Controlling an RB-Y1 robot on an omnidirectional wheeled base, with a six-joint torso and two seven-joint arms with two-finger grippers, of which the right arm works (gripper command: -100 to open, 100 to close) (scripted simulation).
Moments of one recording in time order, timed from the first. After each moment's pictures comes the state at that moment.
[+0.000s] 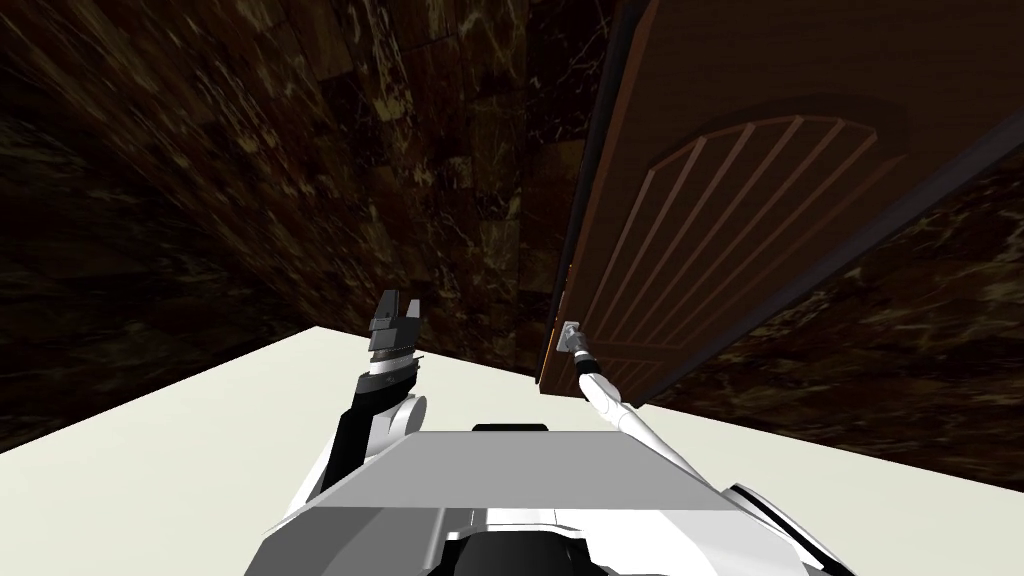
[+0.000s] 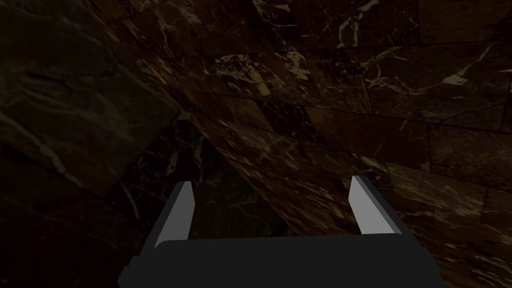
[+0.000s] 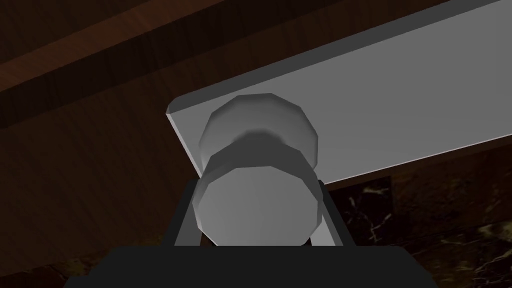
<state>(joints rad) -0.05 -0.45 0.27 -1.19 2.22 0.48 0.04</state>
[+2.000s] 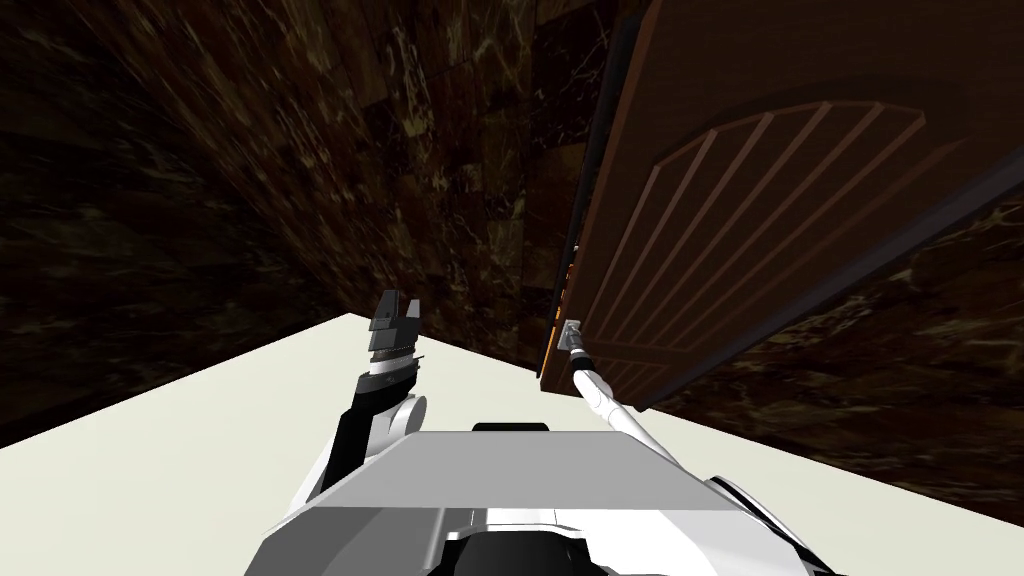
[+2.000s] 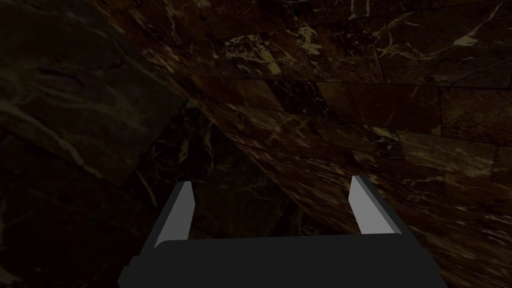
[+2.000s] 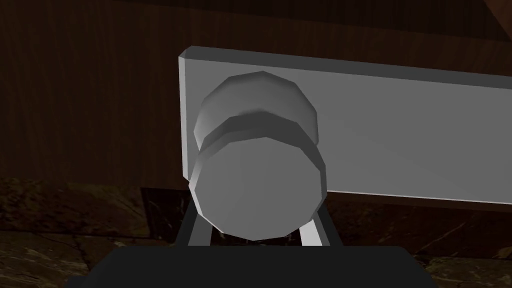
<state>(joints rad) -0.08 -0.38 0.22 -1.16 2.22 0.47 0.54</state>
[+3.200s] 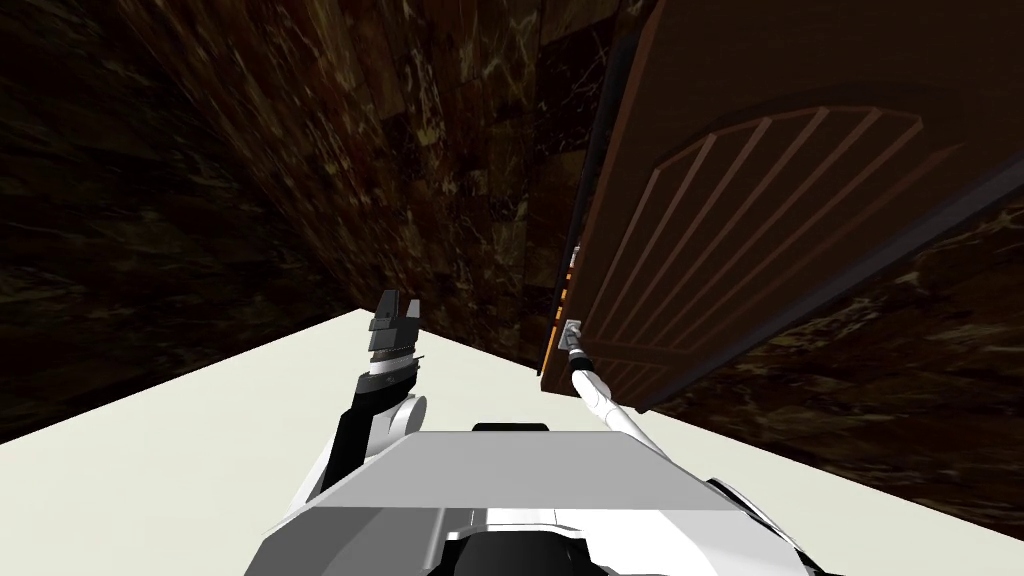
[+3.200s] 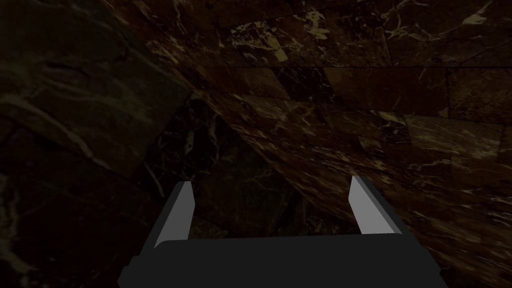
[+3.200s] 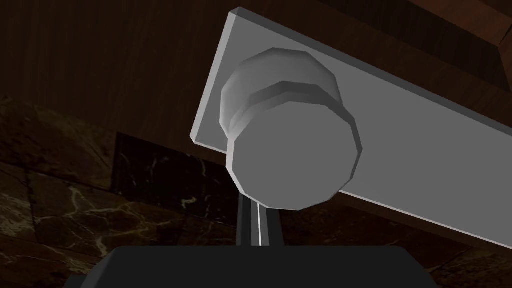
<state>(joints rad) -0.08 -0.34 0.19 -1.16 2.26 0.45 0.82</state>
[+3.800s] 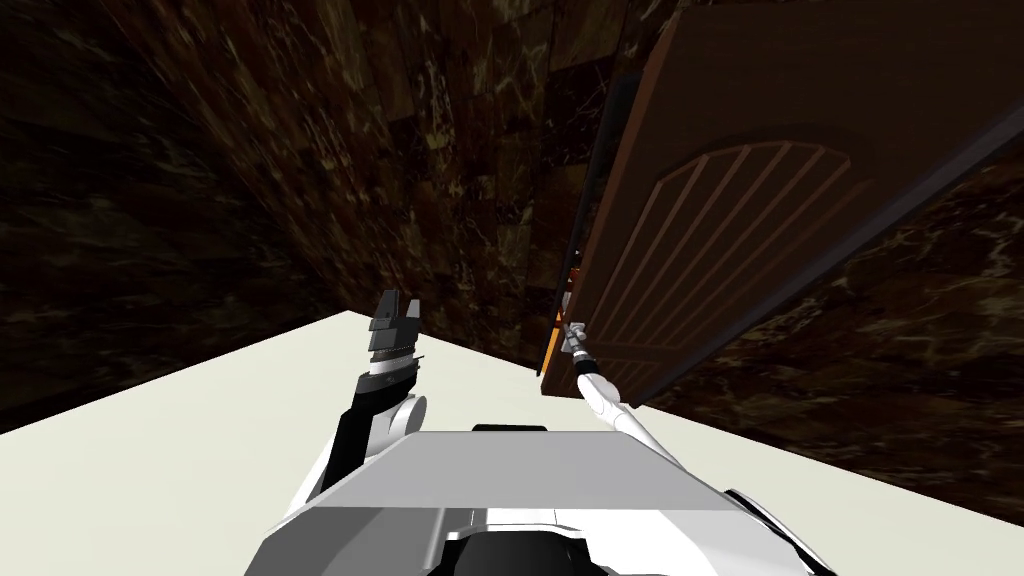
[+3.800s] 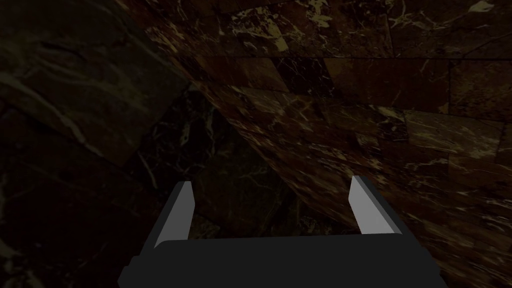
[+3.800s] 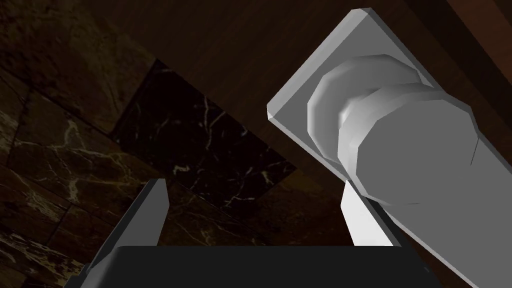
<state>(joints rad) -0.05 -0.39 0.18 -1.17 2.43 0.46 0.93</state>
